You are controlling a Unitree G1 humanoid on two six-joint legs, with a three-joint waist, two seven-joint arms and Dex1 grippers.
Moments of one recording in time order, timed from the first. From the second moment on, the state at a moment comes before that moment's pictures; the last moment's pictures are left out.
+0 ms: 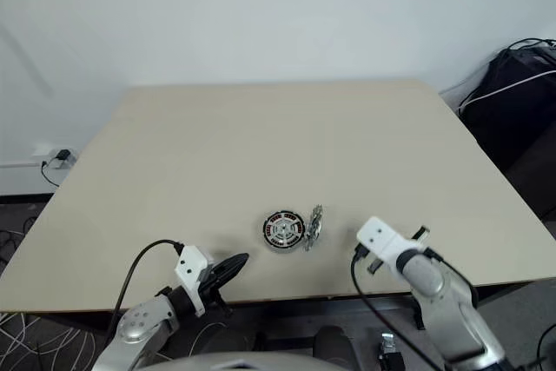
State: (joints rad) left arm 0.38 0.32 -0.21 -0.20 -0.20 0.02 -0.62; right arm 0.26 -0.63 0.19 -0.46 -0.24 0.58 0.44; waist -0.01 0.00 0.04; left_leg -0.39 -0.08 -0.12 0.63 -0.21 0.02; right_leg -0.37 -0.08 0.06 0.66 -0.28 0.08
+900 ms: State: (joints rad) left arm 0.39 0.33 -0.18 -0.20 -0.20 0.04 -0.63; right arm 0.09 -0.39 0.20 -0.55 0.20 0.69 0.57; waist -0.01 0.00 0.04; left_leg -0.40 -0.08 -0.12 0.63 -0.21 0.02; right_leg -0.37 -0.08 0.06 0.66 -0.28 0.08
